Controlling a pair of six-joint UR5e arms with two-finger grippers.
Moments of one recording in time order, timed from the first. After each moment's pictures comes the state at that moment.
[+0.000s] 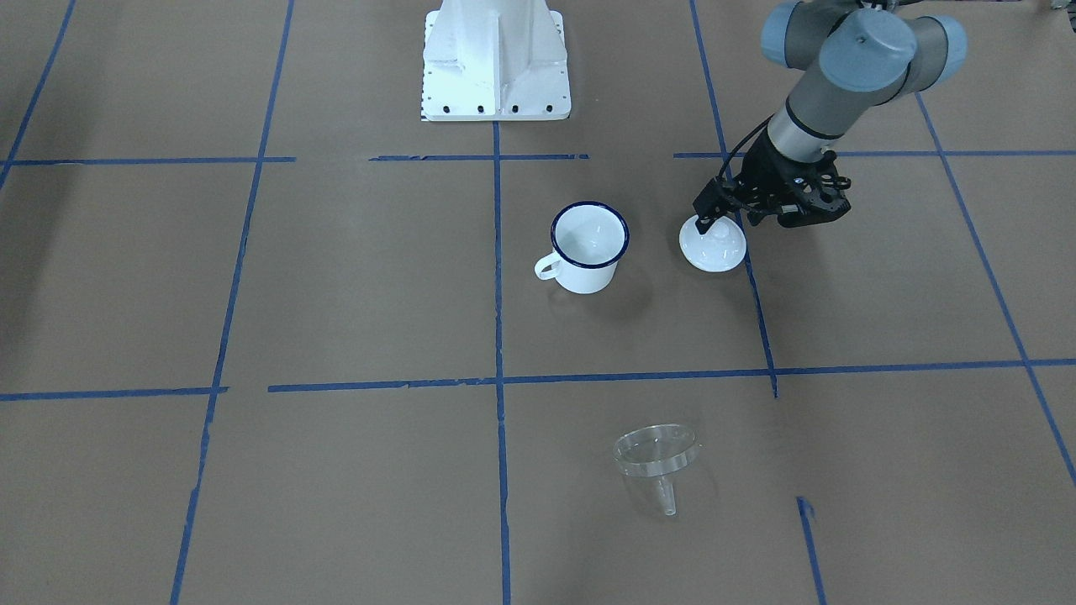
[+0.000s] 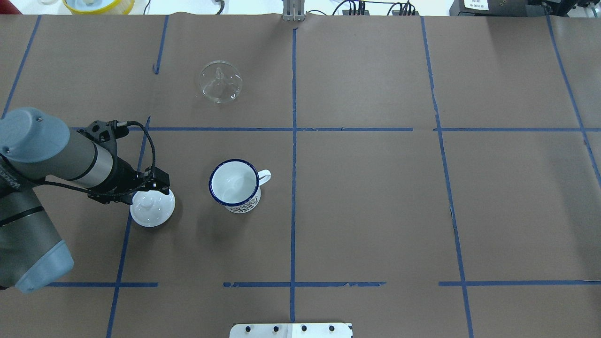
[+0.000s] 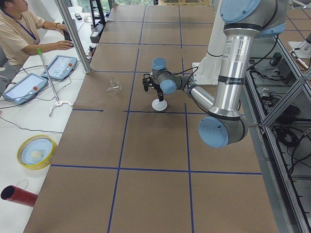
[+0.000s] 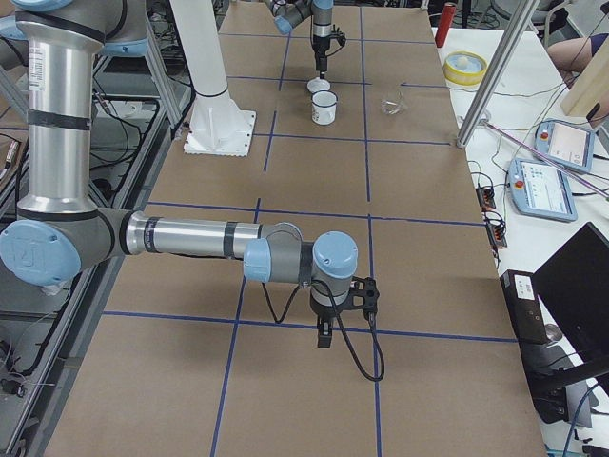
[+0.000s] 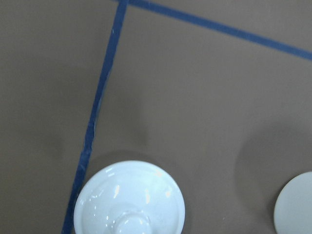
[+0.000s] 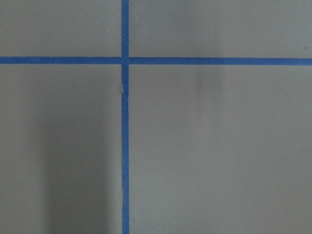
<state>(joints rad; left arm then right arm) -0.65 -1.73 -1.90 -1.91 -2.08 -1.37 1.57 -1.68 1.66 -1.57 2.29 0.01</state>
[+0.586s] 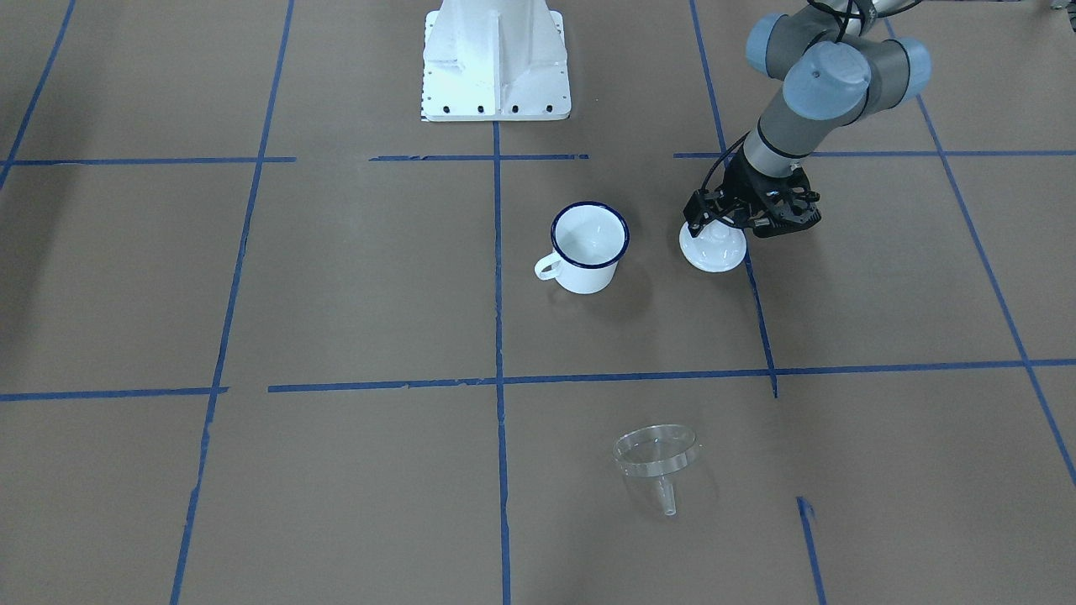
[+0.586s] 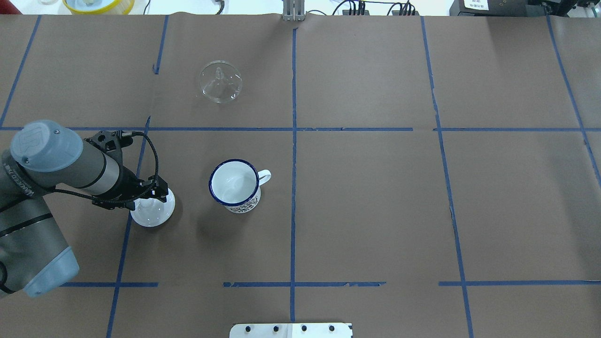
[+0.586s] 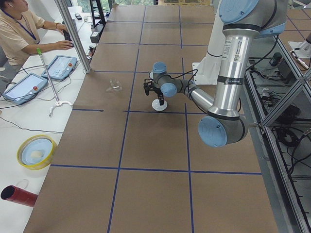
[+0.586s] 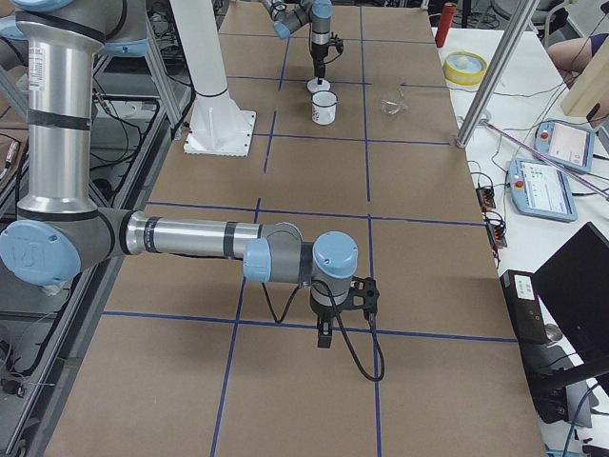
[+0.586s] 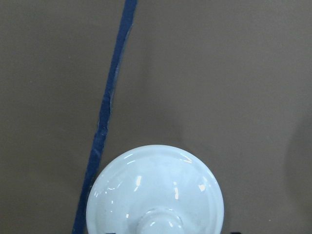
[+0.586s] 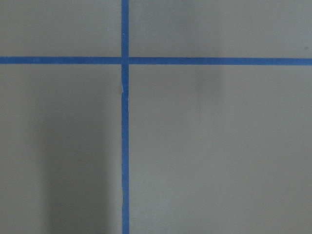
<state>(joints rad) -0.64 -1.72 -1.86 -1.90 -2.05 -1.37 1.57 -1.68 1.66 -1.57 2.29 0.01</state>
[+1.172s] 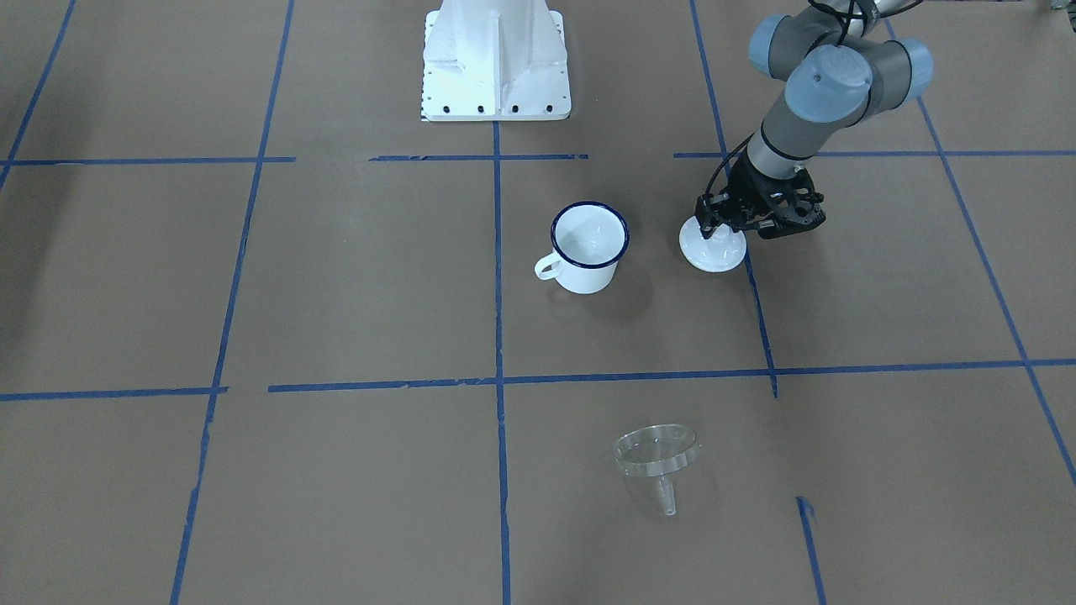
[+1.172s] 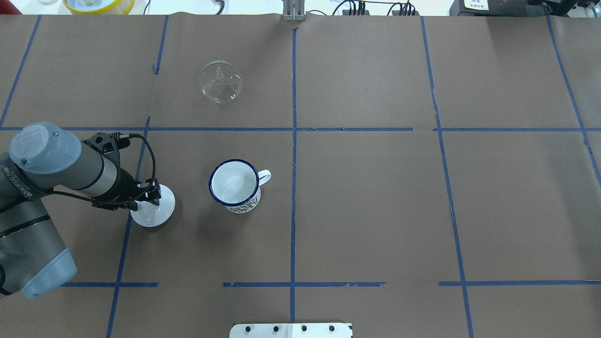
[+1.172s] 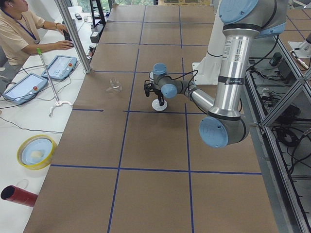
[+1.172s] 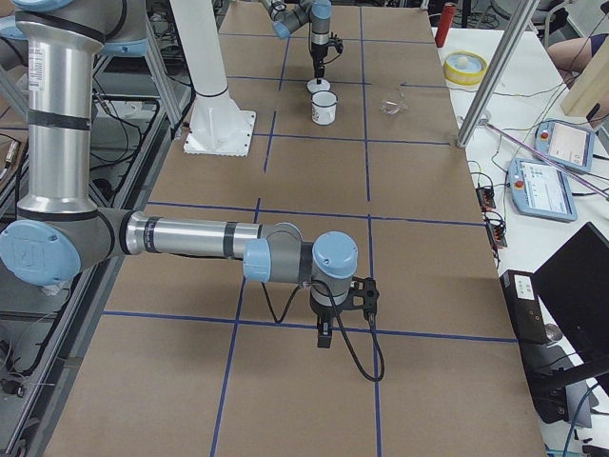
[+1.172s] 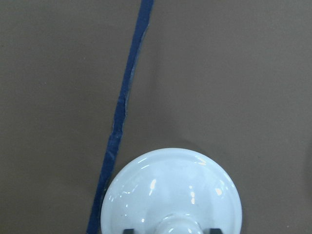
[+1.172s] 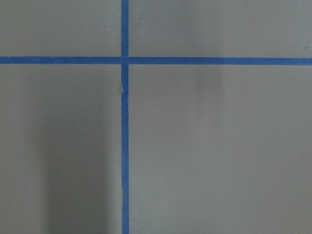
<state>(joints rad) -0.63 -1.71 -1.86 -1.90 -2.04 -1.36 1.57 -1.68 1.66 -1.57 2.29 0.01</state>
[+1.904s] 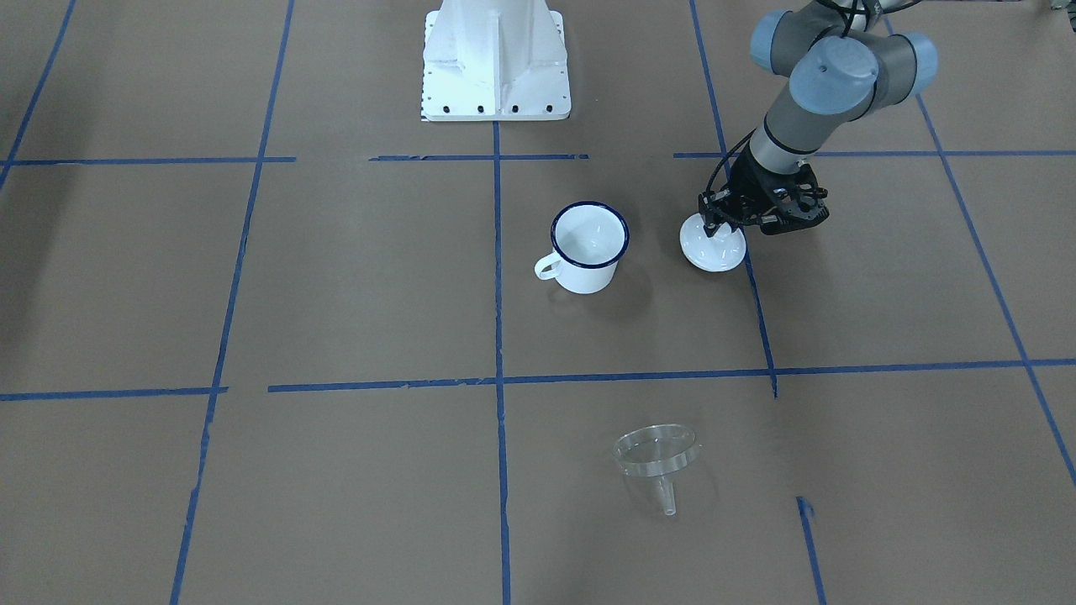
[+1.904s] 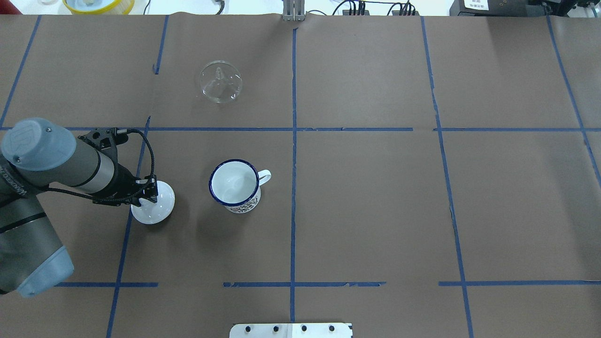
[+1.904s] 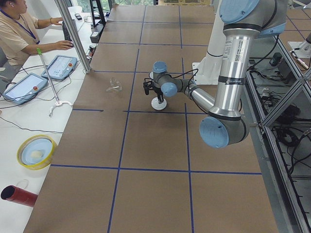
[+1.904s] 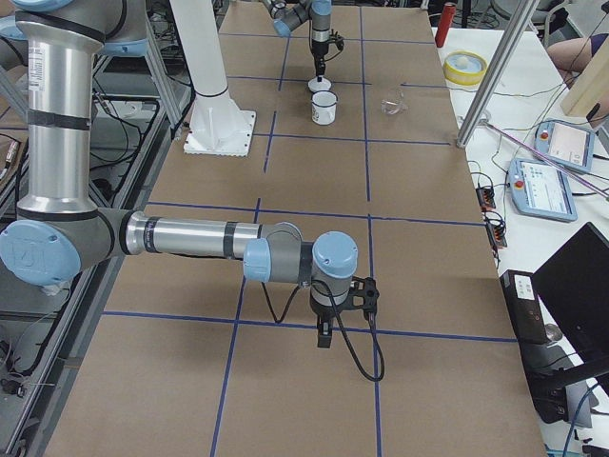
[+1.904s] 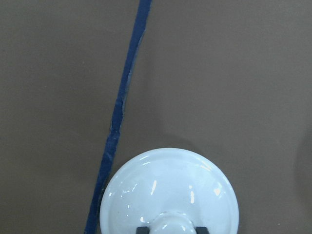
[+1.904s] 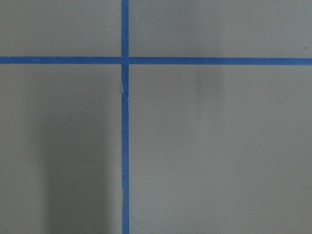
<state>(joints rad) -0.65 -1.72 -1.91 -1.88 -2.04 -1.36 1.57 -1.68 1.66 -1.57 2.29 0.01</state>
